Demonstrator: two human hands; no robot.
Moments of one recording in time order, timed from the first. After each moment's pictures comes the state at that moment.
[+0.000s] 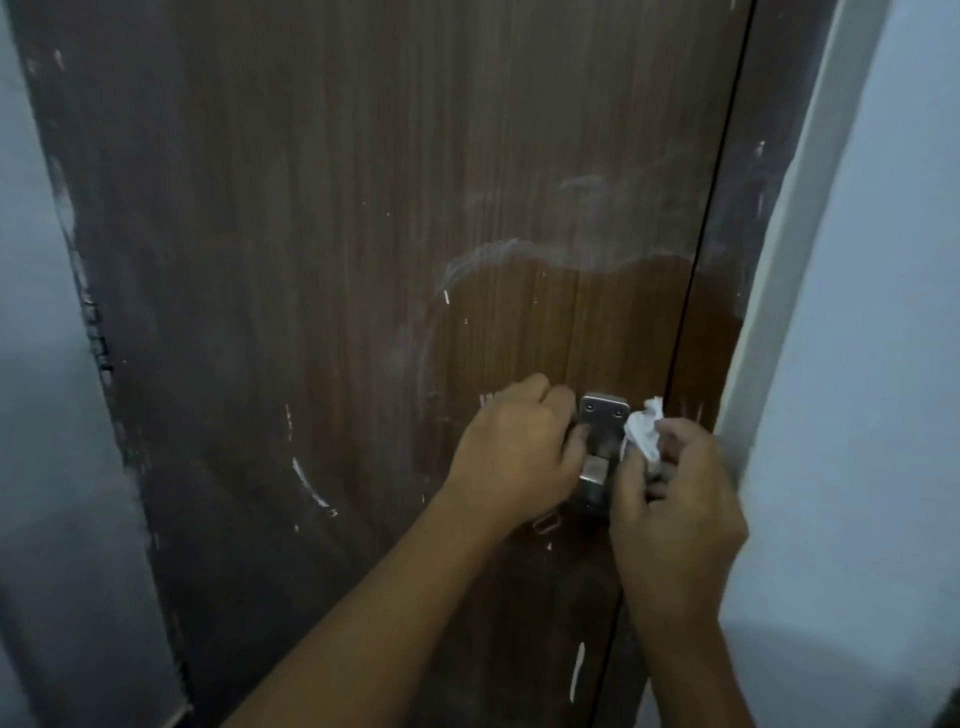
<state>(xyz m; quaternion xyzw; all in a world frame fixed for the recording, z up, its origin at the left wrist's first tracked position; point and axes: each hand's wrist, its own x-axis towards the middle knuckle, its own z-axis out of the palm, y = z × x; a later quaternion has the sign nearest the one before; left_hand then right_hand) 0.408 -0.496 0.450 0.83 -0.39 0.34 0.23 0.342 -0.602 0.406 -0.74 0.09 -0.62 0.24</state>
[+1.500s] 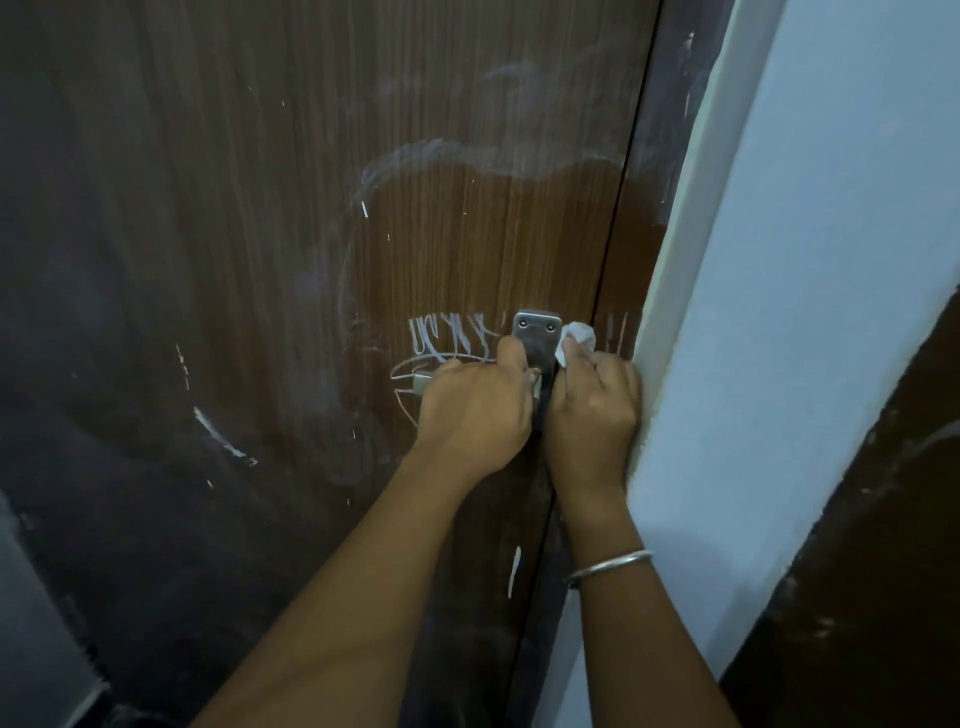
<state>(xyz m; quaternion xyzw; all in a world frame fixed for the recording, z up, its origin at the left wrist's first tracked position) 0.410 -0.517 0.413 0.84 -0.39 0.31 0.21 0.379 -0.624 0.386 -0.76 0.09 -0.64 0.03</state>
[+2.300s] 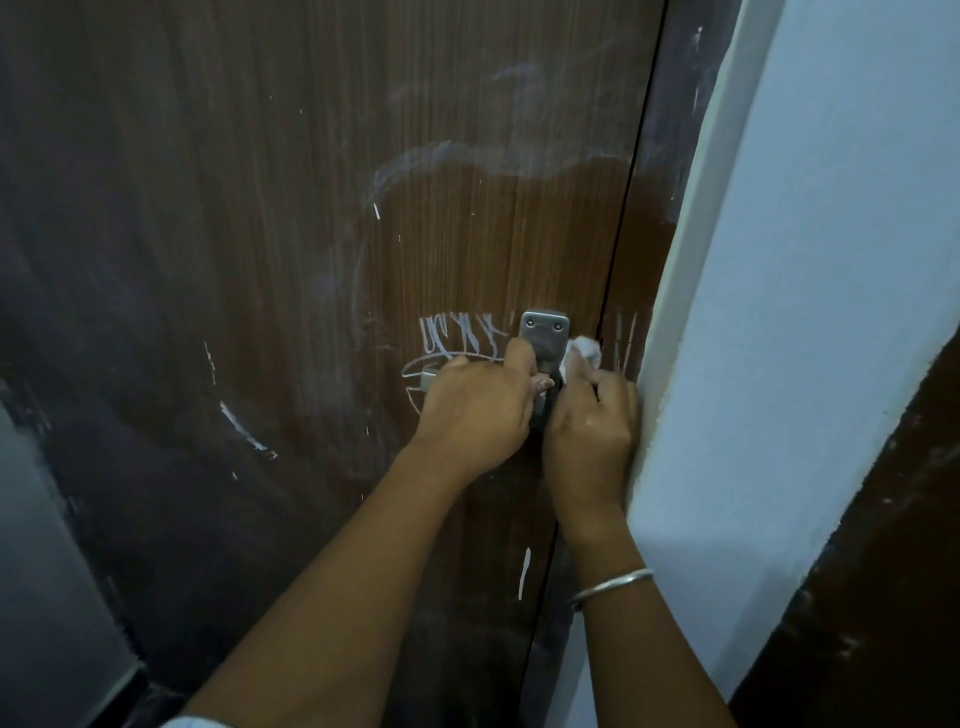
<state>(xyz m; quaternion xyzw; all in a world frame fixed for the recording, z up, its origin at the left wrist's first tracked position) 0.416 -0.515 0.410 0.83 -0.41 0.32 0.18 0.380 -0.625 0.365 -0.78 0.10 -0.61 0.05</state>
